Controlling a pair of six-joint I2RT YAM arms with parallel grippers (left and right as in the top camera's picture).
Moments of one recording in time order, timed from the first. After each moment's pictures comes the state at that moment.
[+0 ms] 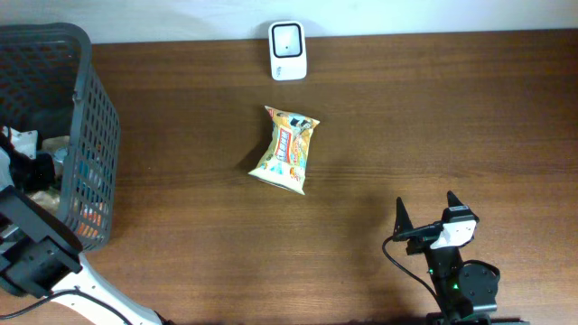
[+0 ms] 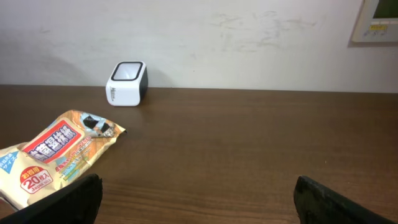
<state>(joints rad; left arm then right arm) 0.70 2.20 1.80 -0.98 -0.06 0.47 0.04 0.01 0.01 -0.07 -0.06 0.03</state>
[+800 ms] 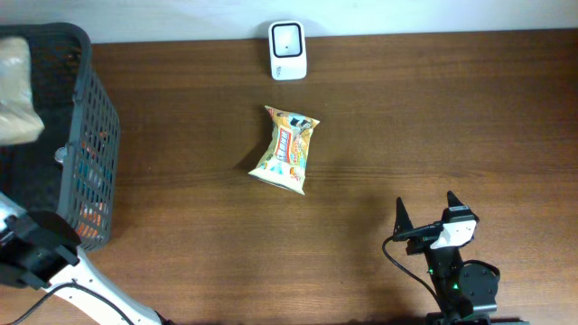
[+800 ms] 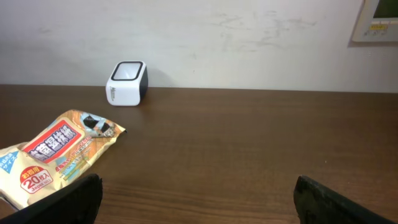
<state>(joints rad) 0.70 2.28 2.73 -1.43 0.35 0.22 0.04 0.01 0.01 -0.07 -0.06 0.03</state>
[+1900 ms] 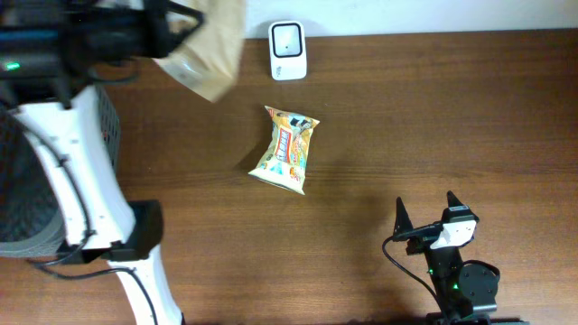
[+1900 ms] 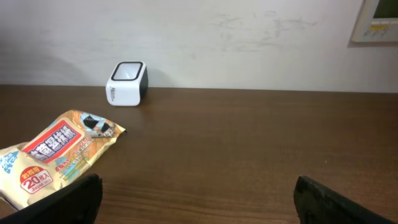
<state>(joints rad) -0.02 2.18 3.10 -1.62 0.78 -0.07 0.04 0.01 0.01 -0.07 -0.06 0.03</state>
